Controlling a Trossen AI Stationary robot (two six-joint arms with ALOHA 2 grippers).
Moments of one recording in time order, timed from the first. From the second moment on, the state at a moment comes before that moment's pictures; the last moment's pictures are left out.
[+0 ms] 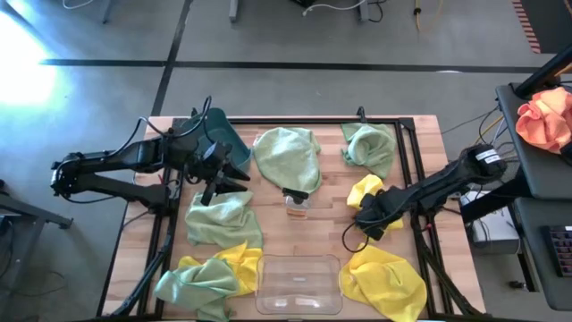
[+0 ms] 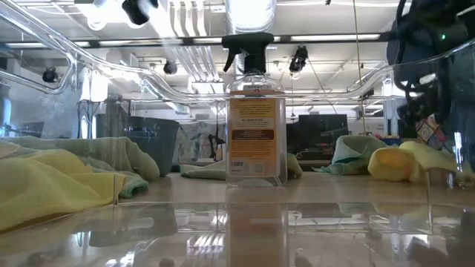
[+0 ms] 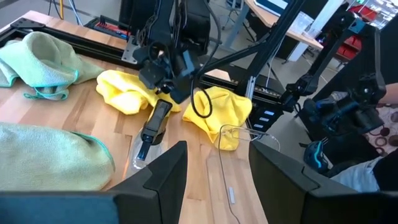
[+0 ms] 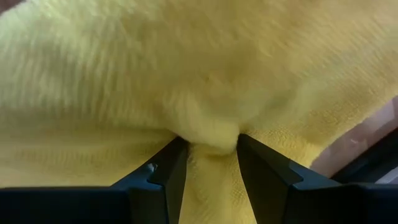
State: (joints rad) left arm 0.10 0.94 0.99 -0.38 0.33 -0.30; right arm 0.31 1.46 0.67 -0.99 0.05 0.94
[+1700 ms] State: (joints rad) left arm 0.10 0.95 0.99 -0.36 0.32 -0.19; right arm 0.29 1.52 1.25 -1.11 0.31 0.88
